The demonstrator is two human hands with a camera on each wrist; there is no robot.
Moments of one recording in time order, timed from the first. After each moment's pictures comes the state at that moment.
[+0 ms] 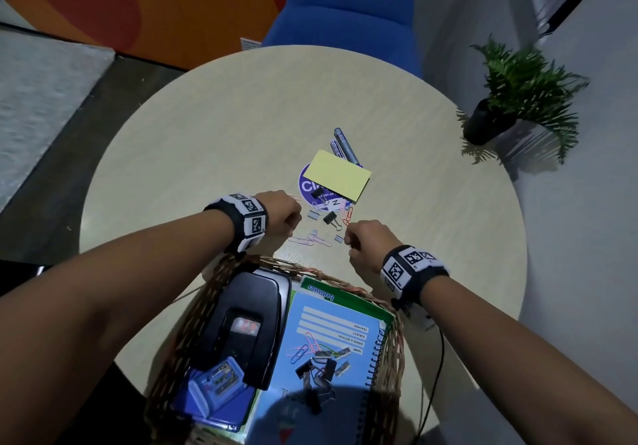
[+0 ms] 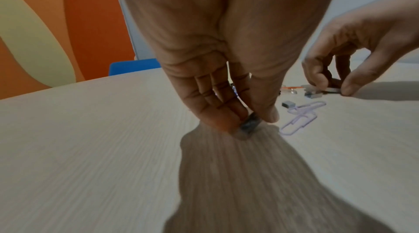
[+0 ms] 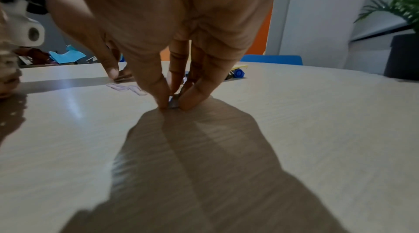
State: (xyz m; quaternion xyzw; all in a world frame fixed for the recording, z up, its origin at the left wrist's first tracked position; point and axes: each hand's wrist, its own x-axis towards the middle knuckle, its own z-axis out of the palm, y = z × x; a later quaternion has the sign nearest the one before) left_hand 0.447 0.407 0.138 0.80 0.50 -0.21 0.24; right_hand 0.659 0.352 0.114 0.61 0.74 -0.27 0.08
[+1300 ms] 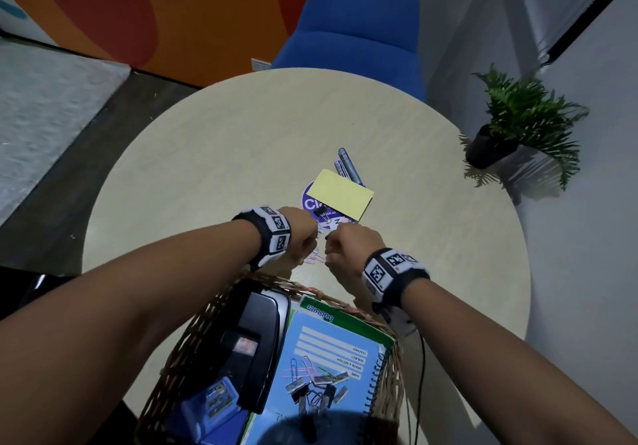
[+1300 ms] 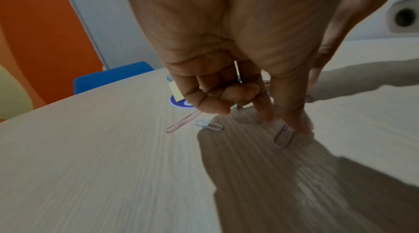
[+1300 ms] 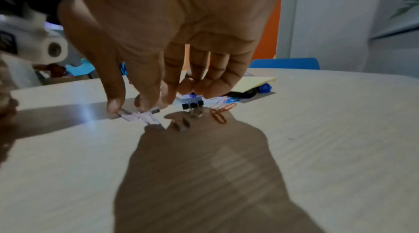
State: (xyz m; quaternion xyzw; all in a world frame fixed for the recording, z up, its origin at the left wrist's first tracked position) left_hand 0.477 0.413 0.139 0.83 0.45 -0.25 0.19; right_hand 0.626 0.374 0.134 0.57 0.79 -0.21 0.11
